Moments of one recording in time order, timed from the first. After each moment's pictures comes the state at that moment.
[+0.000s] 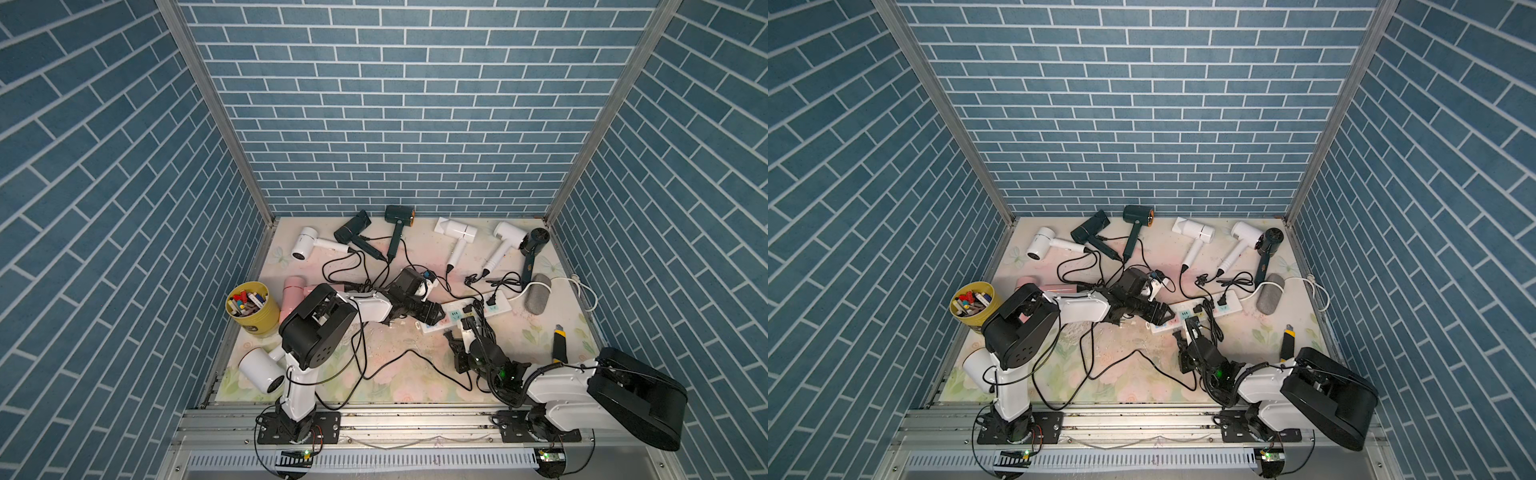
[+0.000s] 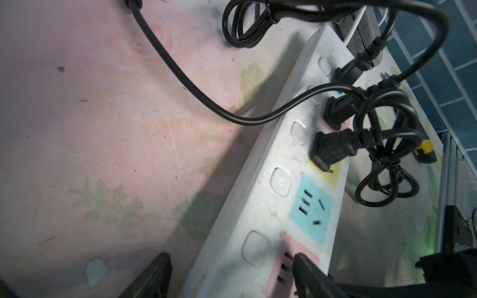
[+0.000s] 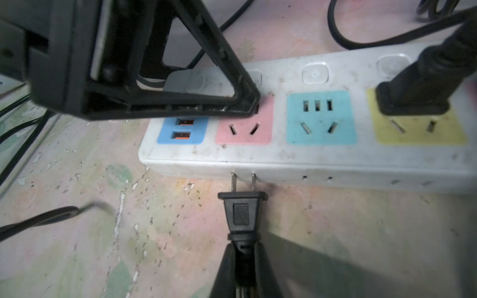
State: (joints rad) left arm -0.75 1.96 1.08 0.07 0.37 -0.27; right arm 0.96 1.31 0.12 0.56 0.25 0.49
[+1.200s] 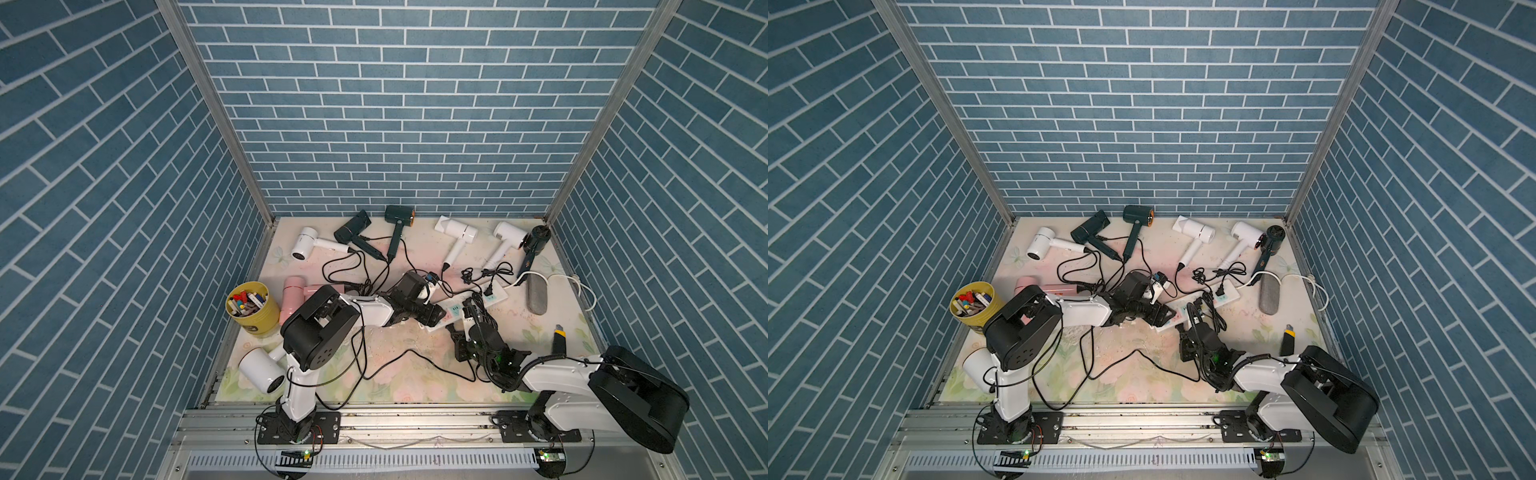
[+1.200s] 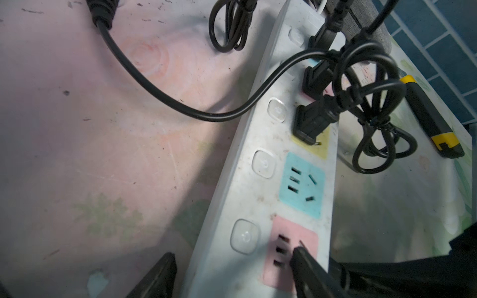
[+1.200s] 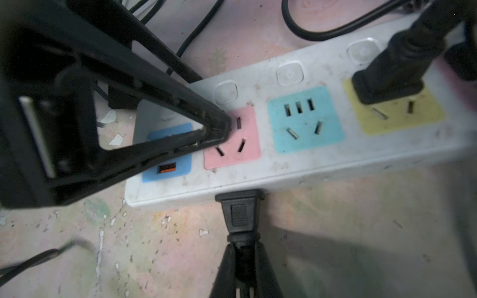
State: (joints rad) left arm -0.78 1.96 1.05 0.14 0.30 -0.23; right arm 0.83 1.29 0.24 0.36 0.15 0.49
